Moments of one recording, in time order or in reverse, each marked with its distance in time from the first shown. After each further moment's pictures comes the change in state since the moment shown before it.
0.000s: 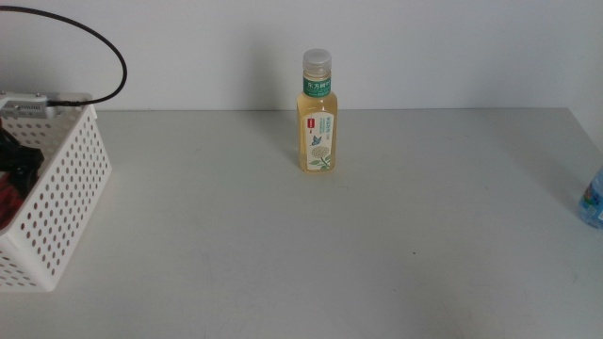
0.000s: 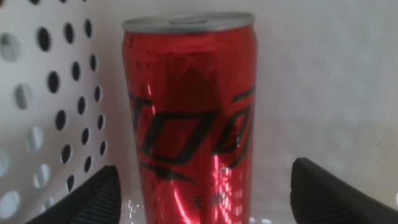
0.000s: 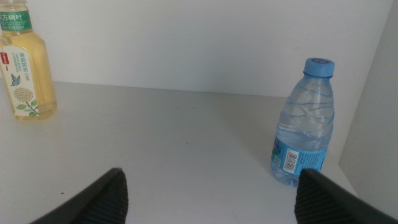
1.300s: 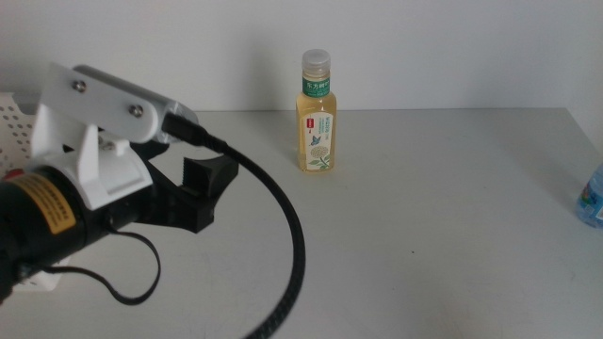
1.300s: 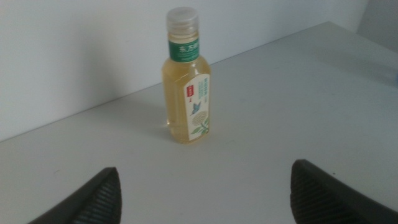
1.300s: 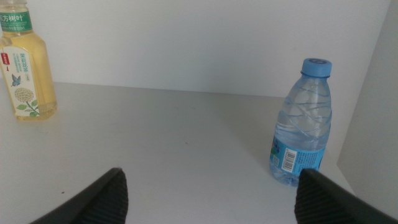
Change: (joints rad) left arm -0.846 -1.138 1.120 0.038 -1.161 -0.400; right arm 0.000 0.000 0.000 0.000 0.000 0.000
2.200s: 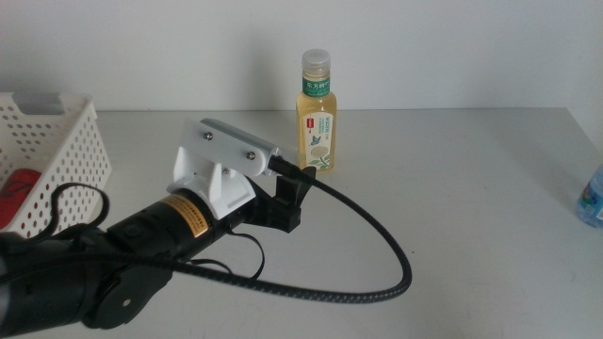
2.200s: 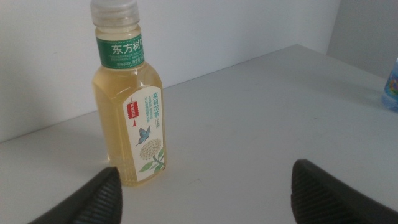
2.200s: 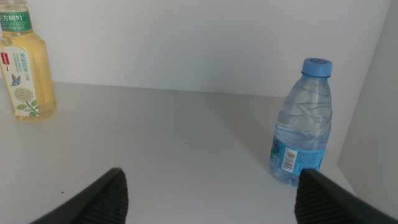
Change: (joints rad) left arm -0.044 0.494 0.063 -0.040 -0.696 -0.001; right arm 0.000 0.000 0.000 0.000 0.000 0.000
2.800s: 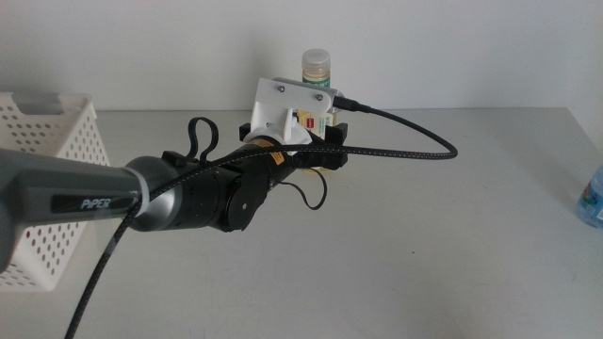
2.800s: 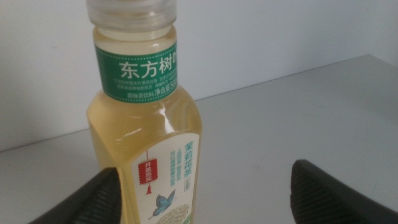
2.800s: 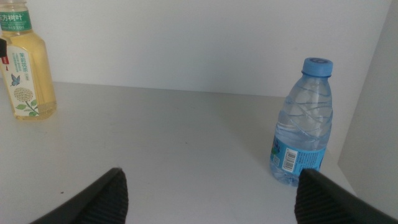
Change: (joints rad) left arm 0.000 0.433 -0.486 -0.220 0.095 0.119; right arm 0.000 0.000 0.000 0.000 0.000 0.000
